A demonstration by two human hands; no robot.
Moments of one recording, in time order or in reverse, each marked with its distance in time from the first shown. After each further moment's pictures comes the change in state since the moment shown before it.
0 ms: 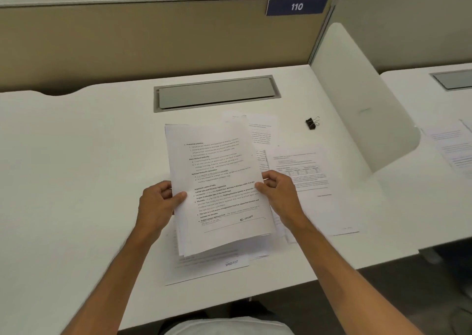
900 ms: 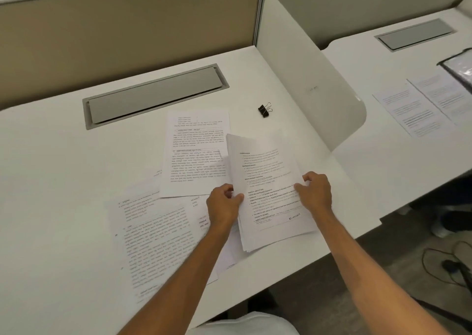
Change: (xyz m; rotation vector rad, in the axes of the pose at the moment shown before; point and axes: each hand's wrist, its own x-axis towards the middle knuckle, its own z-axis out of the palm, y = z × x) left_hand -0.005 0.016 0.244 0.167 -0.169 -0.063; right_hand 0.027 0.077 -0.164 -0.561 0.517 0.324
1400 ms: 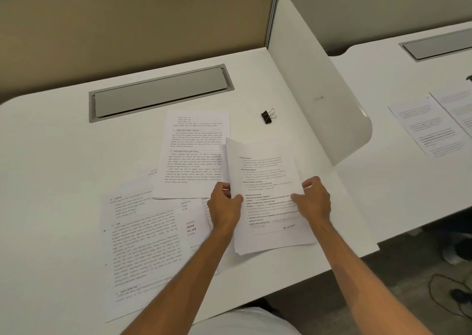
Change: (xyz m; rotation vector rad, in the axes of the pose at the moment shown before) left_hand 0.006 0.019 0.043 -0.069 0.169 -0.093; right_hand 0.030 0.000 -0.010 0.007 -0.102 0.015
